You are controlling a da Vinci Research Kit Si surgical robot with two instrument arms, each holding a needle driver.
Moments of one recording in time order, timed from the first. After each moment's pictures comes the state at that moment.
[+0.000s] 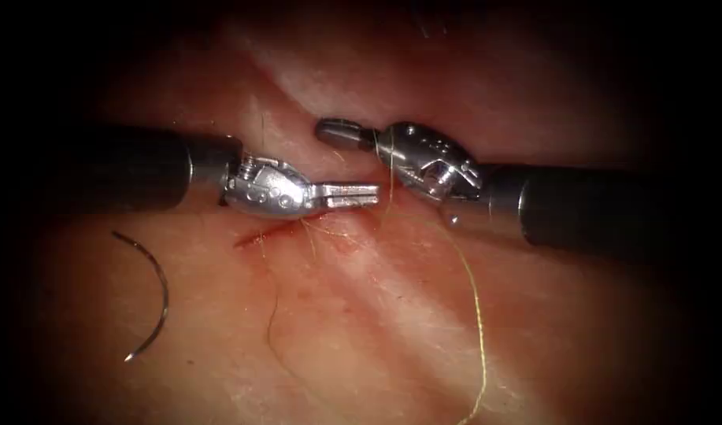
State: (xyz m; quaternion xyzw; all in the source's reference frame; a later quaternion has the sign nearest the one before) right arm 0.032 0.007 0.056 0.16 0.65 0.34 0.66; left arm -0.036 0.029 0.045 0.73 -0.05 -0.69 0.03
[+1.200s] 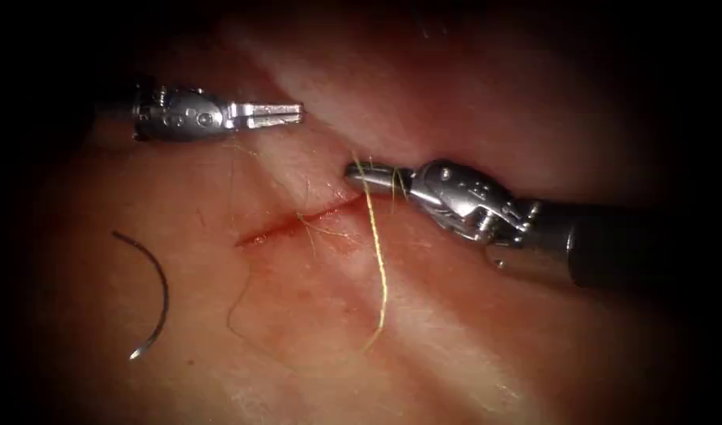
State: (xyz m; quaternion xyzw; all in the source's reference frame) right arm 0.028 0.003 0.052 0.14 0.66 0.27 0.69; left arm -0.027 0.039 0.041 0.69 -0.05 -0.72 -0.04
